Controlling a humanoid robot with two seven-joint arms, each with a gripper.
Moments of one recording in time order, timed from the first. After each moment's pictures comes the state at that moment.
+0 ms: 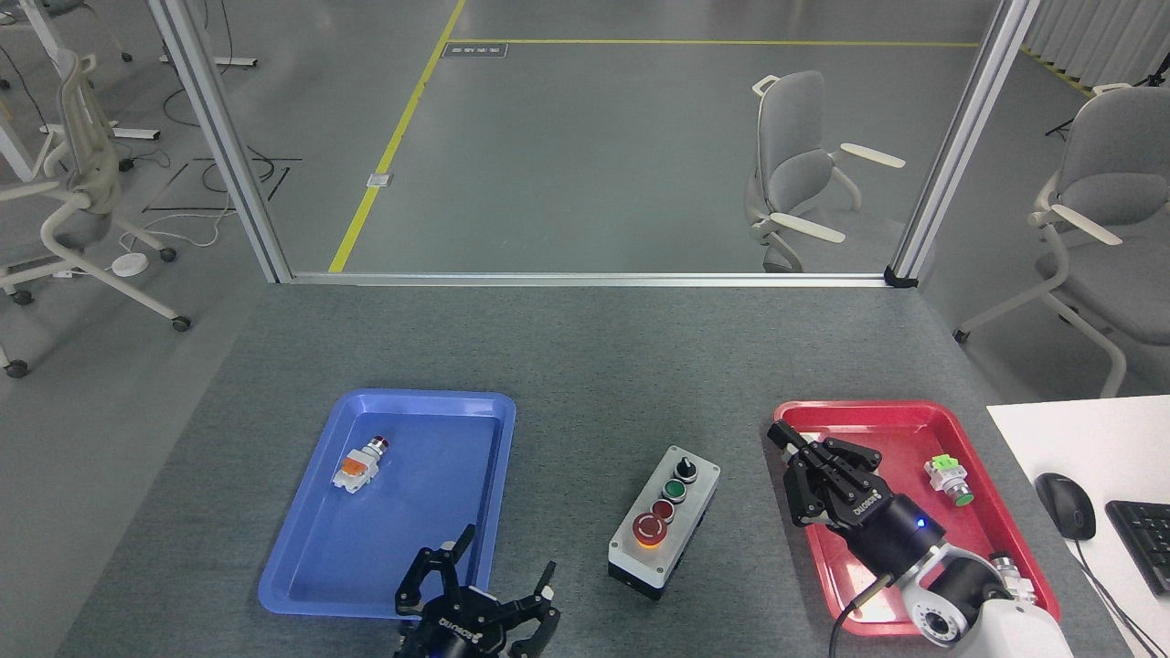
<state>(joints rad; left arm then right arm) -0.04 0.27 -0.64 -1.63 -1.37 0.29 0.03 -0.26 -0.20 -0.03 -1.23 1.19 -0.78 -0.07</state>
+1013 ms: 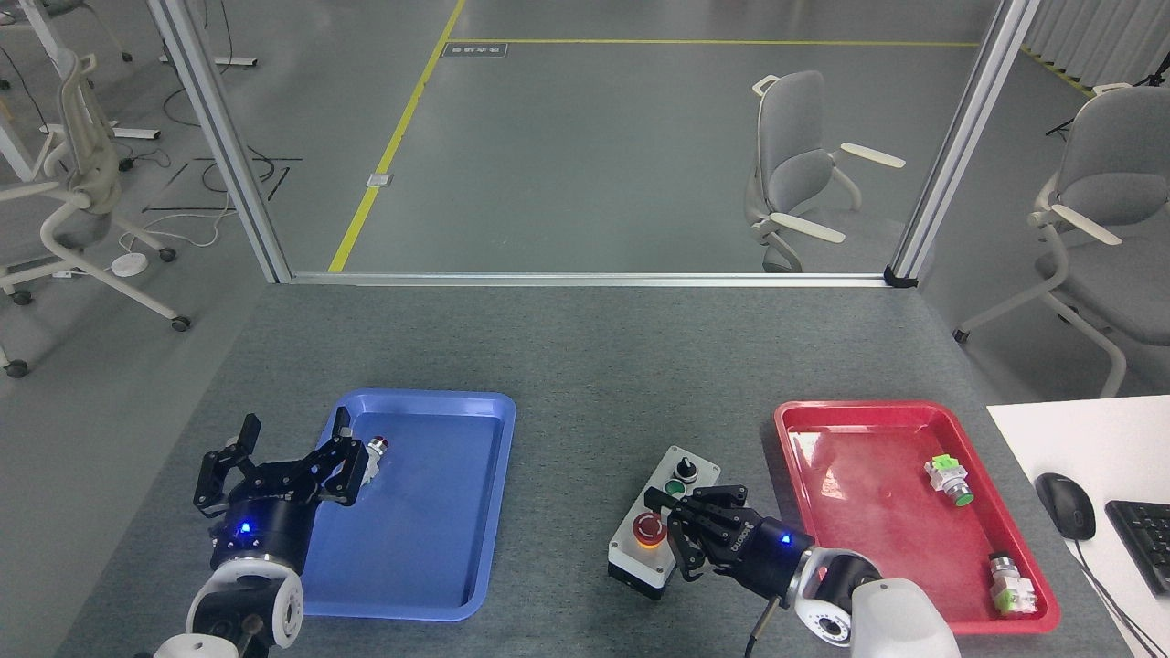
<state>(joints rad) -0.14 0.27 -0.14 -1.54 -1.21 0.24 0.05 -0.37 -0.15 0.29 -1.00 1.31 -0.79 -0.07</state>
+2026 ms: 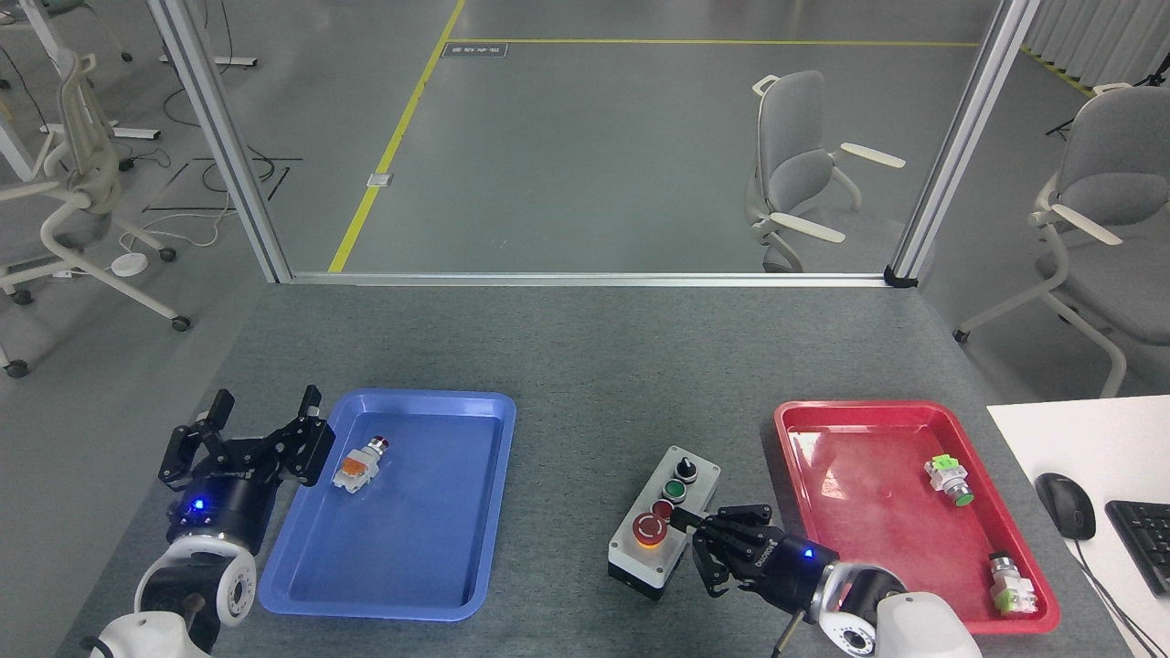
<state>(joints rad) -0.19 0.26 0.03 -1.47 -1.20 -0.02 0.04 -0.35 -0.19 0.28 -0.98 1.27 -0.79 -0.01</state>
